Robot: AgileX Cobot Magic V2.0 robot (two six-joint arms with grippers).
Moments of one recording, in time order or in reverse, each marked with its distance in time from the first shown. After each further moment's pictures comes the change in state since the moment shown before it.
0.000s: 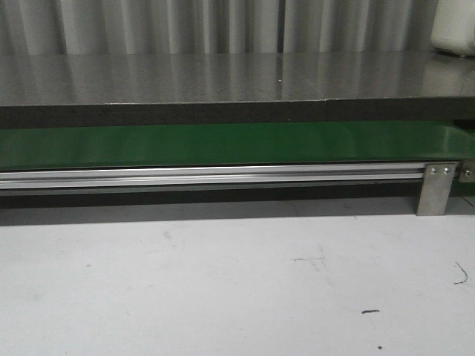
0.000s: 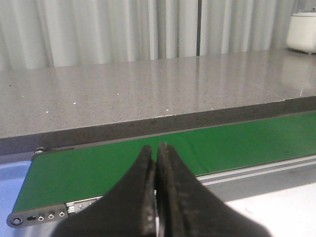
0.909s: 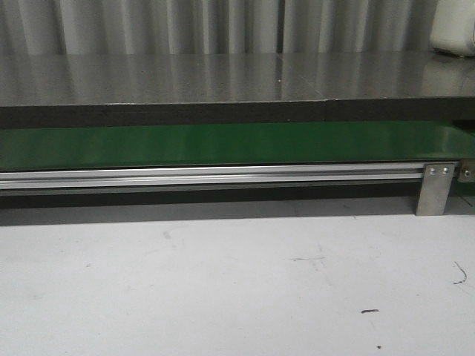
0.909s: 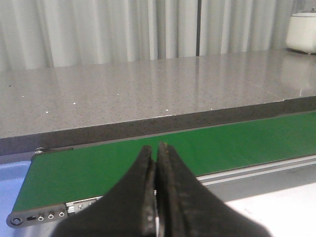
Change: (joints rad) left arm 0.000 0.000 0.000 0.000 -0.001 0.000; right arm 0.305 -0.390 0.045 -0.008 0.015 -0.006
